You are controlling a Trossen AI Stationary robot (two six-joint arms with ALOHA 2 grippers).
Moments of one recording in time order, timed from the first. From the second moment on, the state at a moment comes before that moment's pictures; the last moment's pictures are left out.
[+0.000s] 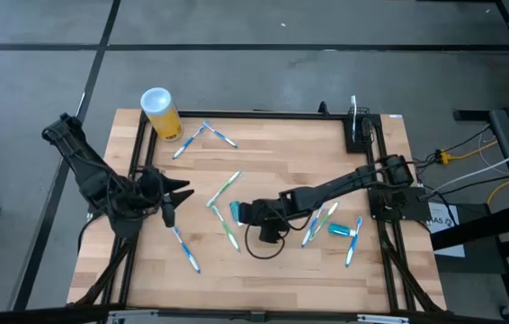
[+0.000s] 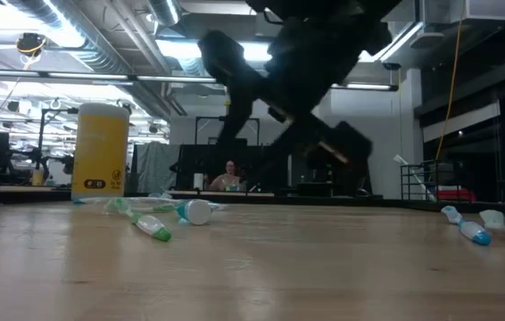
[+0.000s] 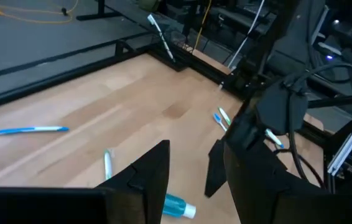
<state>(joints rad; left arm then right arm) -0.79 0.96 1.01 -0.86 -1.10 -1.13 0.23 1.98 1.28 -0.19 0.04 -1.36</state>
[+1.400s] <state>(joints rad) -0.72 0.86 1.01 -0.87 -1.02 -1.02 0.08 2.17 1.40 -0.21 0.22 -1.01</state>
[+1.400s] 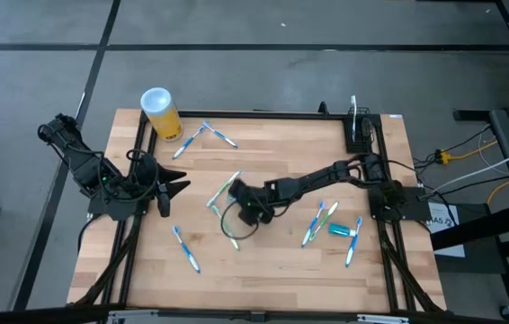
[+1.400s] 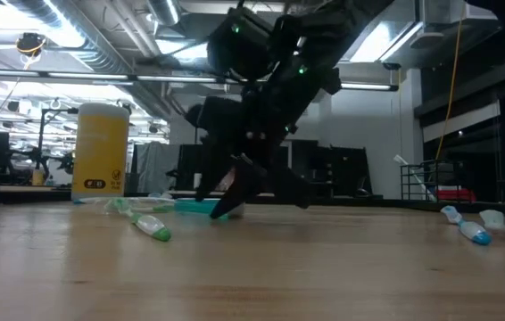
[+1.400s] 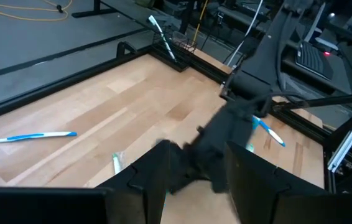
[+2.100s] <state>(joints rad) -0.72 0.86 1.01 -0.87 -1.11 -1.02 -0.04 1.91 1.39 -0.38 0.55 0.09</state>
